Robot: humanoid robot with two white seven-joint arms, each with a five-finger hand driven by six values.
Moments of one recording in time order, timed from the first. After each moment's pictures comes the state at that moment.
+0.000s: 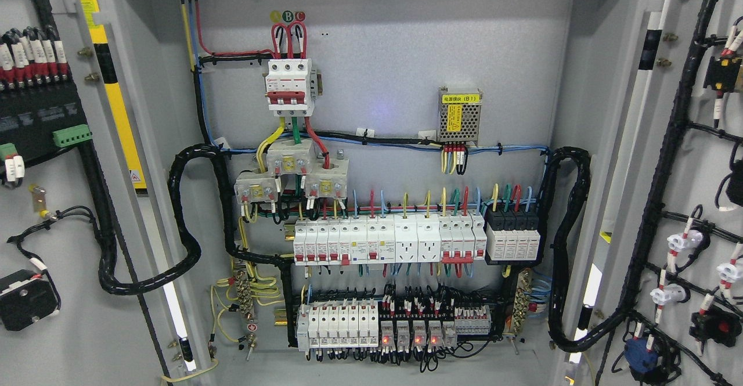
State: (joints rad) left arm 0.37 0.44 0.61 -1.64 0.87 -0.31 -0.63; right arm 0.44 -0.21 -0.48 -2.04 -0.70 -0.43 0.40
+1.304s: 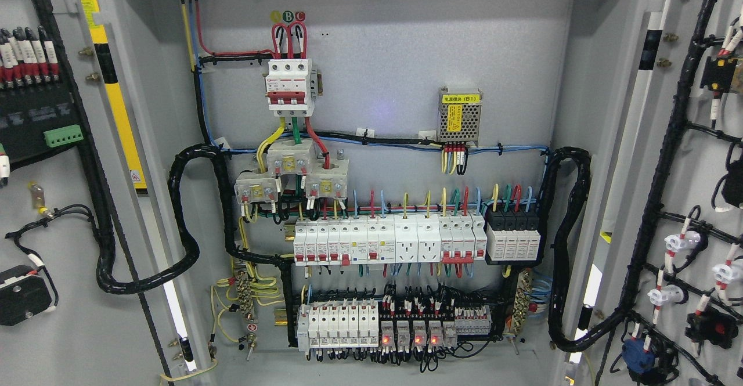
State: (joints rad) left arm 0.39 0.48 0.59 -1.66 0.88 -0.29 -0.64; right arm 0.48 -0.31 -0.21 -2.06 -0.71 -0.49 0.41
